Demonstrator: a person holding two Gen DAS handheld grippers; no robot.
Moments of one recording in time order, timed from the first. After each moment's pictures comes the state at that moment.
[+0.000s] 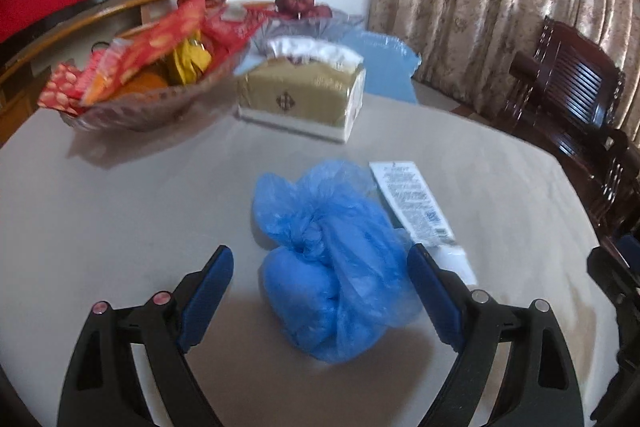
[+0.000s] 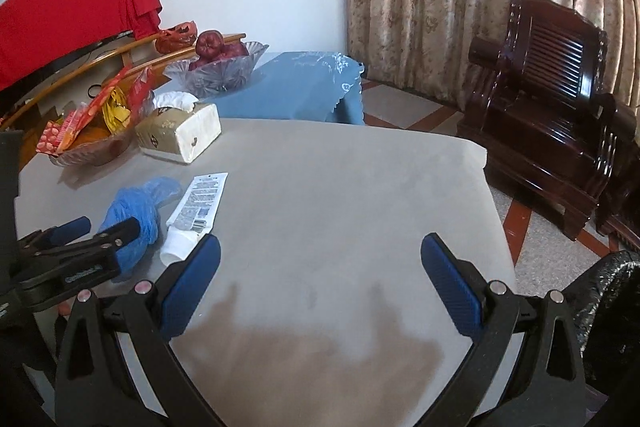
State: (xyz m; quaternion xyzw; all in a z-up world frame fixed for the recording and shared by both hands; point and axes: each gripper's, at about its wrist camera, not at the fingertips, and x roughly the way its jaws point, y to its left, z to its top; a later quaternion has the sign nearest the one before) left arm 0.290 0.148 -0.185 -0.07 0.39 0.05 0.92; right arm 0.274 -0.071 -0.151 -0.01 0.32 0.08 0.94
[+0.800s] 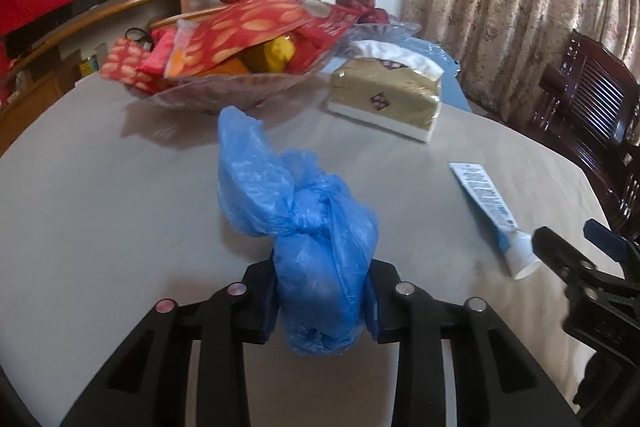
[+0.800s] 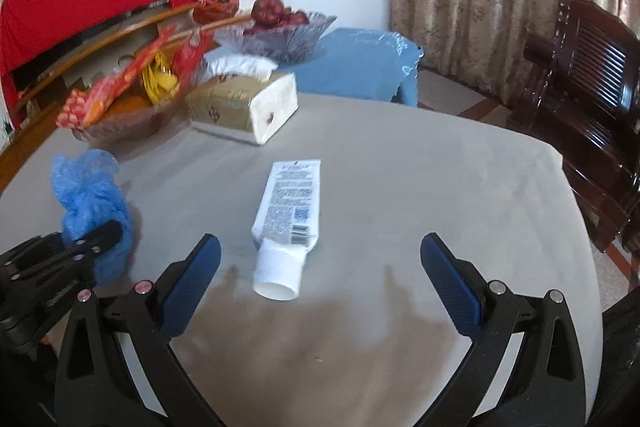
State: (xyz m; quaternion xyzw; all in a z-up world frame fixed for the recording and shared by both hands) left arm 0.249 0.217 -0.180 -0.08 0.38 0.10 0.91; right arm 0.300 0.024 -0.168 -0.03 0.37 0.14 0.92
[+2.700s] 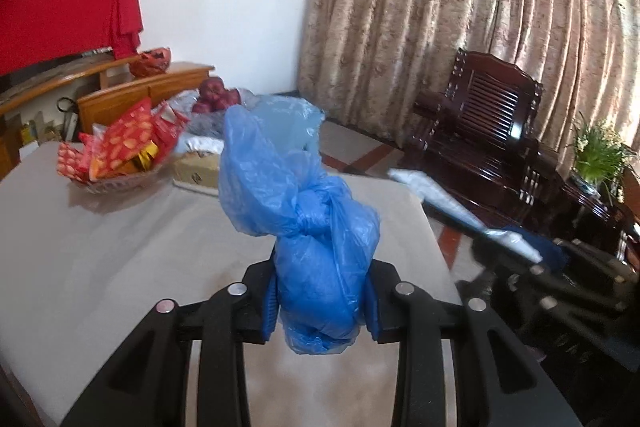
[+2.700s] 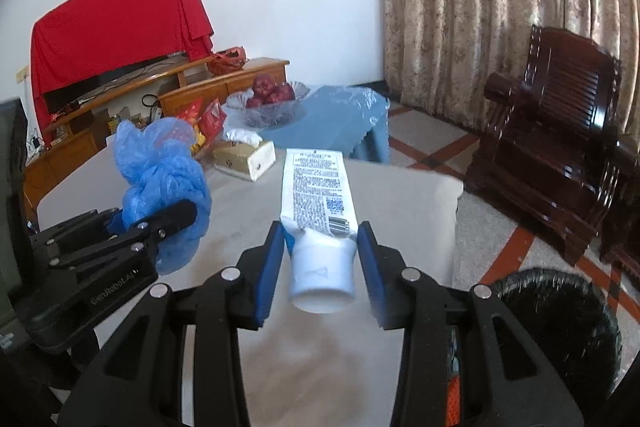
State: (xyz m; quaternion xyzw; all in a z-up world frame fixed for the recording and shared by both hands) left arm 0.151 0.043 -0.053 -0.06 0.29 -0.05 0.95; right arm 0.149 -0.131 -0.044 -0.01 0.30 0.16 0.94
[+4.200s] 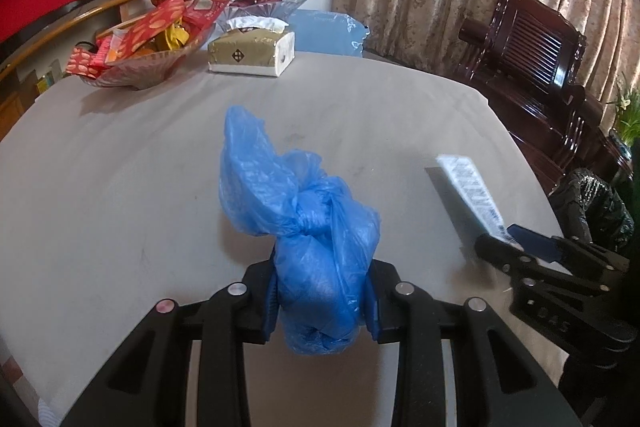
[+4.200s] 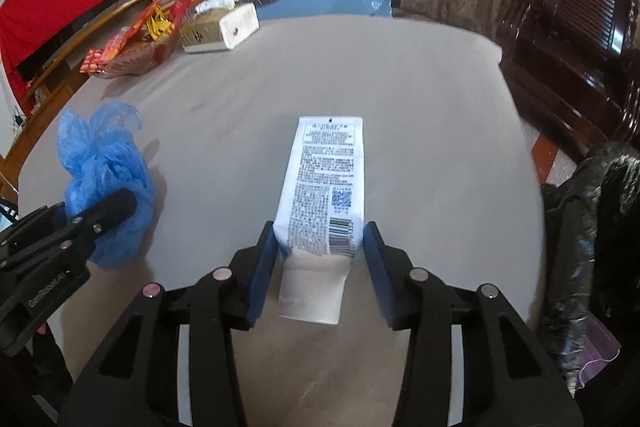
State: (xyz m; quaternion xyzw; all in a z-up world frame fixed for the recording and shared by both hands) left arm 0.153 0.077 -0.167 -0.05 0.40 0.00 0.91; right arm 0.182 -0.097 -0.181 0.00 0.43 0.15 0.89
